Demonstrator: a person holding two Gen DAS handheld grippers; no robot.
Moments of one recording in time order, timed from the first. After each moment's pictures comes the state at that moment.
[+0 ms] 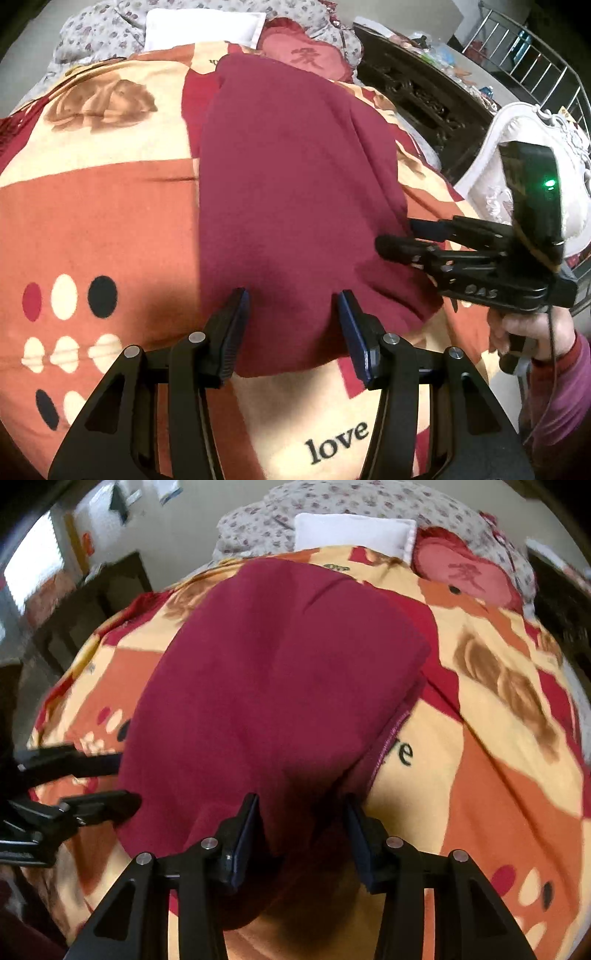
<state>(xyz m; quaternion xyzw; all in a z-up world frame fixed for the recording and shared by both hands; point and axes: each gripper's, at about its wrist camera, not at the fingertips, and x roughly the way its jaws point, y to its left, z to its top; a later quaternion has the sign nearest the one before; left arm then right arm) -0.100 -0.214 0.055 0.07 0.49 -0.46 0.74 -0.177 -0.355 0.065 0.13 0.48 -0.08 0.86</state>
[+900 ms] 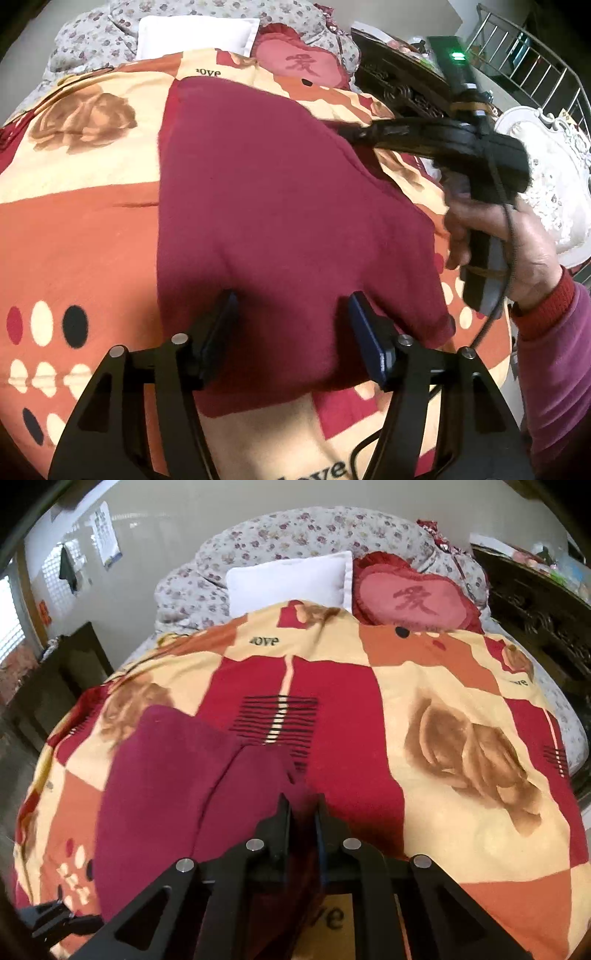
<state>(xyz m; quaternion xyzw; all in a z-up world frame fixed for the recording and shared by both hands) -0.104 -0.249 0.057 0.07 0.47 -0.46 0.75 -0.089 -0.440 0.081 0.14 0.42 -0.18 0.88</state>
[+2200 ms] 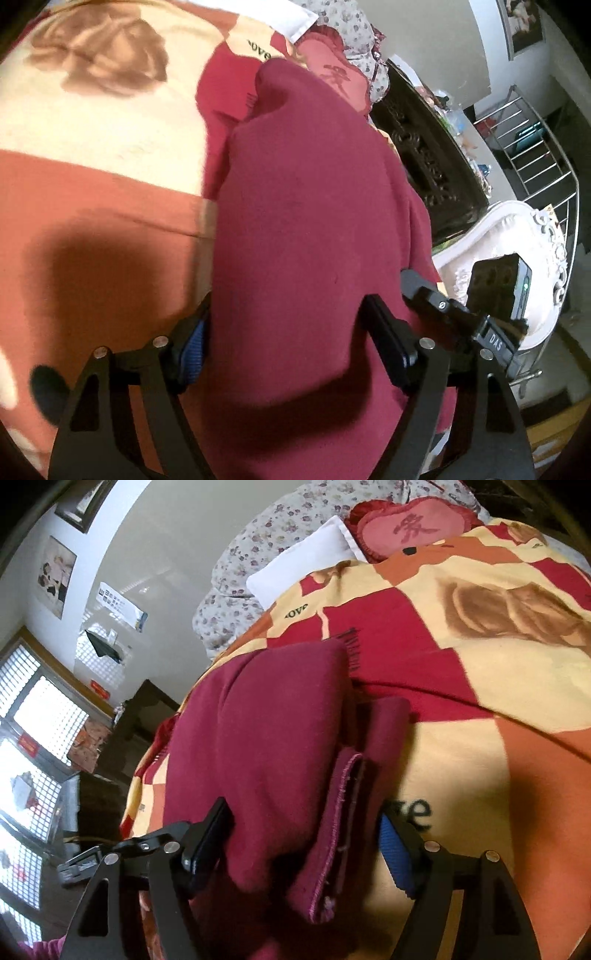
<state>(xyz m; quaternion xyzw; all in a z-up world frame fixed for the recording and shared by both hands) -0.007 -0.245 0.019 -0.10 0.55 -0.47 0.68 -0.151 -0.423 0.028 0.37 0.34 -0.04 0.86</state>
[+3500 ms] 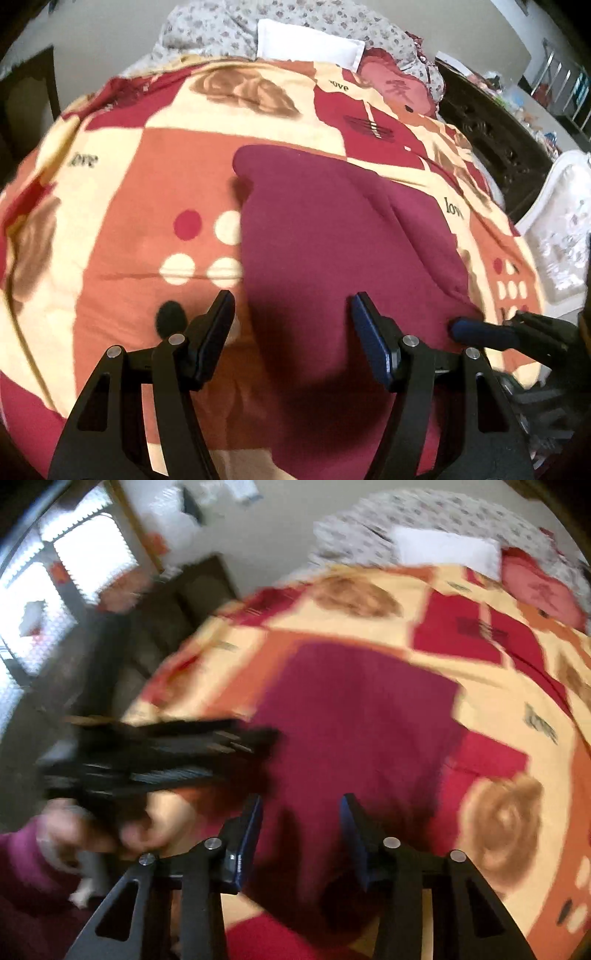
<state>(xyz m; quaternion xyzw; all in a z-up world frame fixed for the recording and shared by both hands) -0.094 -0.094 0.075 0.05 0.48 -0.33 0.81 -0.173 -0.195 0.073 0.15 0.48 0.03 0.86</state>
